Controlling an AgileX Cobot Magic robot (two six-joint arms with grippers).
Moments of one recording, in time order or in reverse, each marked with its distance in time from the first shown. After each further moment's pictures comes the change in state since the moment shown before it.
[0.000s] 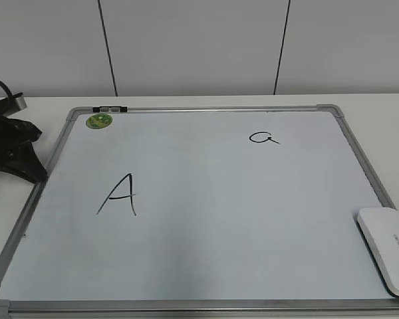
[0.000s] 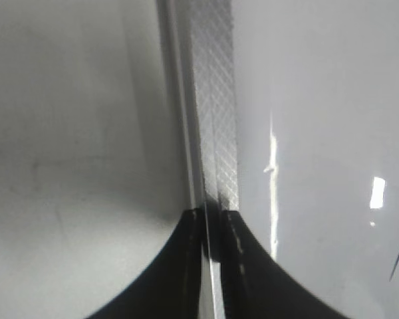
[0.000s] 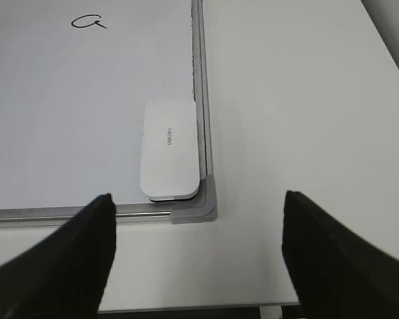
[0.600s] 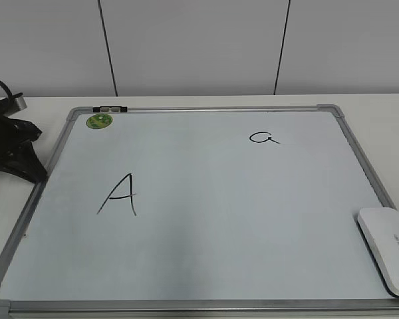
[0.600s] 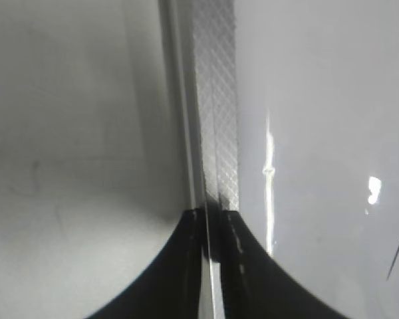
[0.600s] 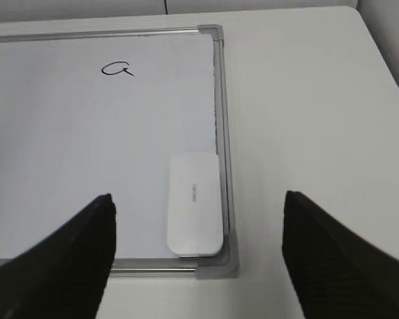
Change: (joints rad) left arm 0.000 0.007 -0.007 -0.002 0.008 0.000; right arm 0.000 0.201 -0.122 0.054 -0.116 -0.021
